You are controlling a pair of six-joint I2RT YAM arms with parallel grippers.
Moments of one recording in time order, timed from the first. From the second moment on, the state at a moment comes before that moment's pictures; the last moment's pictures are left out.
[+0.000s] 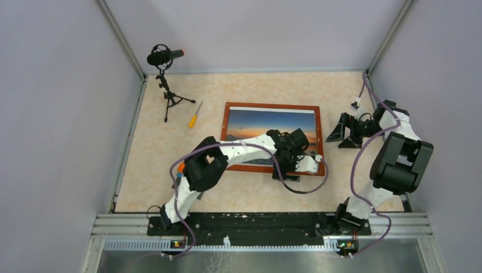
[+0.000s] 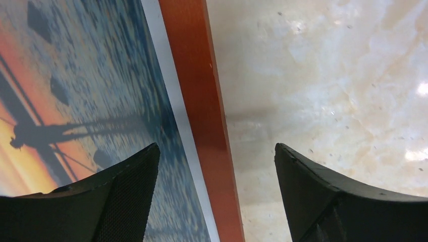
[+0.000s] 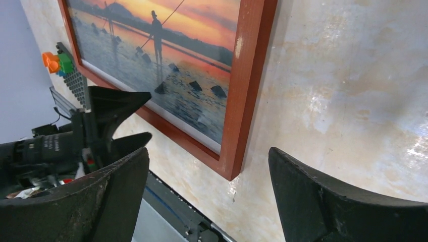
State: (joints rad) left arm -1.07 2.13 1.68 -0.77 0.22 0.68; right arm -0.40 1.68 1.18 -0.99 -0.78 -0.30
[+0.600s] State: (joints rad) left arm -1.12 2.23 1.81 -0.83 0.10 0.67; right arm -0.40 1.75 1.13 -0.99 -0.83 -0.33
